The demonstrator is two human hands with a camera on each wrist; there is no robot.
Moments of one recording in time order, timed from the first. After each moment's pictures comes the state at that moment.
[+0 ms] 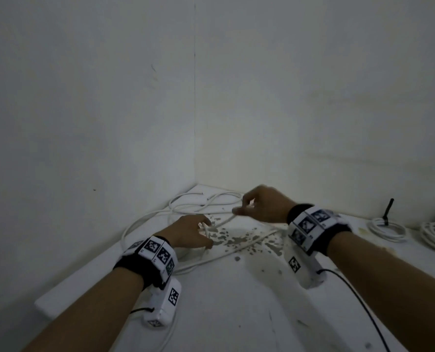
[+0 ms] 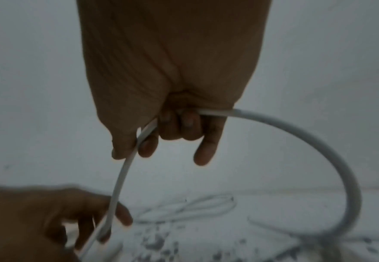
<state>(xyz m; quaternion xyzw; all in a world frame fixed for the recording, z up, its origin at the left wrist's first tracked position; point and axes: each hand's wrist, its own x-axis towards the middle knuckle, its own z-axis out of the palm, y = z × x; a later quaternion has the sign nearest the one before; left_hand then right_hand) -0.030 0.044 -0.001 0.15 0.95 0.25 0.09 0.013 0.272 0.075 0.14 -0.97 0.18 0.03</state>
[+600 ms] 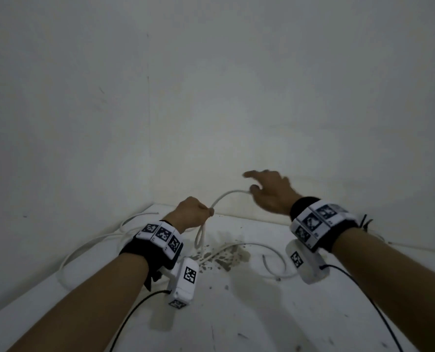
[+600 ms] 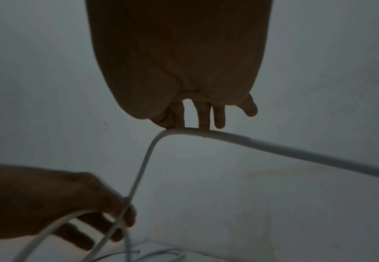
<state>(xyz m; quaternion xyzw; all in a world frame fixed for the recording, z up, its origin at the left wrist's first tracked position) -0.025 0.172 0.076 0.15 0.91 0.38 0.02 0.058 0.371 0.141 0.00 -0.98 0.12 0.17</state>
